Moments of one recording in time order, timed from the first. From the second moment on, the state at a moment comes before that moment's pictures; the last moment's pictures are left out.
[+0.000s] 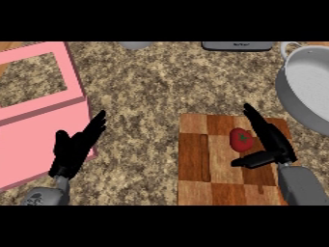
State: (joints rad) left arm -0.08 0.19 -0.13 -1.38 0.07 -0.10 0.15; right arm -0.27 -0.21 -0.05 -0.93 0.02 0.26 -0.25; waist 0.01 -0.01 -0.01
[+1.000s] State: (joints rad) left arm -0.06 0.18 -0.09 -1.39 0.06 -0.10 0.15; right arm -0.19 -0.51 -0.31 -0.62 -0.07 0.37 -0.65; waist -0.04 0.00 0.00
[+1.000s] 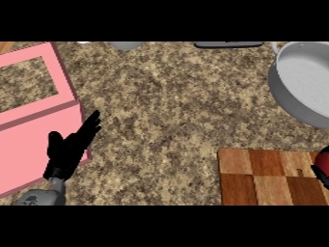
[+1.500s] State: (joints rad) left arm -0.07 0.17 -0.11 -1.38 0.05 -0.11 0.14; right arm -0.12 -0.77 -0.49 -0.37 -0.11 0.32 -0.83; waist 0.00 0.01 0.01
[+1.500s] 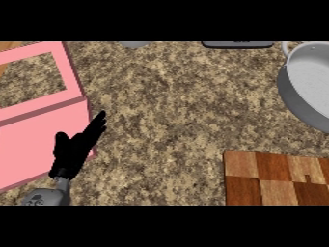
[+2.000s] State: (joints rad) left arm -0.08 0.15 -0.11 -1.39 0.04 -0.11 0.15; right arm -0.16 -0.89 -0.48 -0.30 -0.03 0.19 -0.93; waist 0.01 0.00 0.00
